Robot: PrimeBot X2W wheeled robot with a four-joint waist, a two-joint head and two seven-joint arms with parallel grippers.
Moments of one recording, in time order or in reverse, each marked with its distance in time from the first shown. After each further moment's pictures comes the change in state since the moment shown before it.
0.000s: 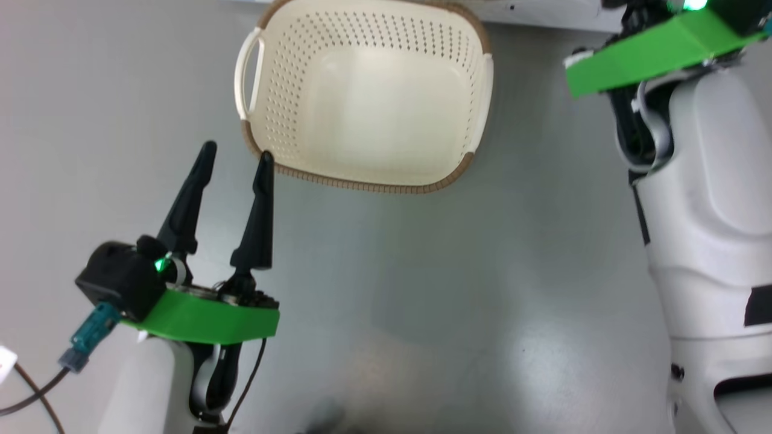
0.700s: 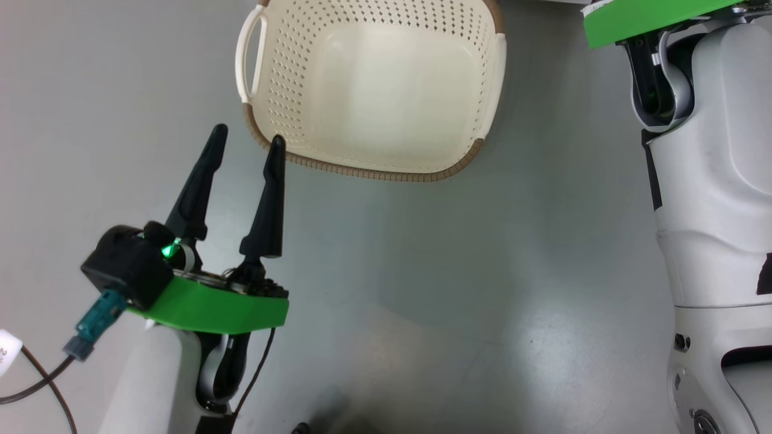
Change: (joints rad) left arm -0.051 -0.006 -0.031 0.002 -0.017 0.000 0.000; right arm -0.125 0.007 -0.062 0.081 -0.022 0.004 0.000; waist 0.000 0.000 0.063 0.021
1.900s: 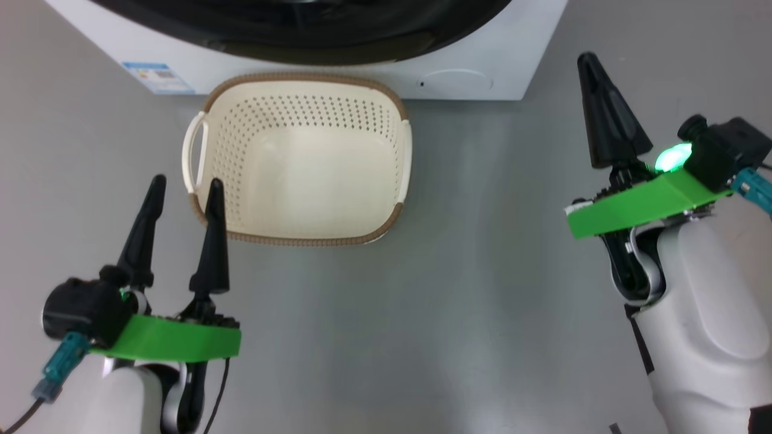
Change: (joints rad) left arm 0.118 0.007 0.139 0.007 0.083 0.000 0.000; right arm 0.475 -0.068 0.109 -0.207 0.198 0.000 0.000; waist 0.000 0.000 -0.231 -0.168
